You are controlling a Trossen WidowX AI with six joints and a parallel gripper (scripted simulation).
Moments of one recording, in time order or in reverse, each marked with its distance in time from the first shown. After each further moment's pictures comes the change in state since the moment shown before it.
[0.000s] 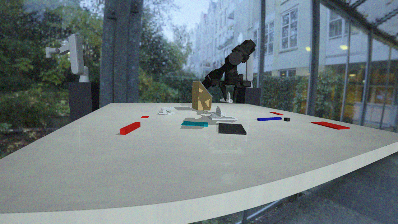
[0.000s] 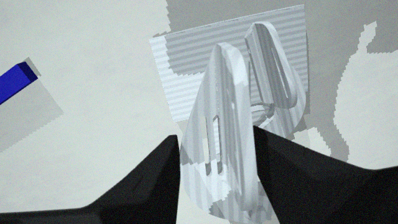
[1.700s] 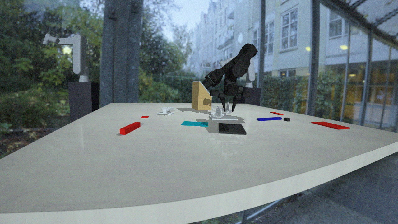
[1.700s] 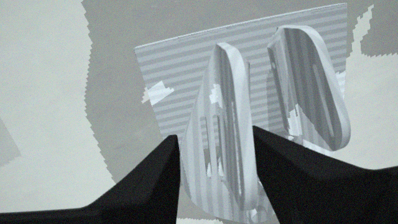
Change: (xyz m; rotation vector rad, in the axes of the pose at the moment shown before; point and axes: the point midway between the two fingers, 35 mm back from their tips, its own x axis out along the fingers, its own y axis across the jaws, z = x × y) arm 0.050 0.000 0.001 -0.008 0.000 -0.006
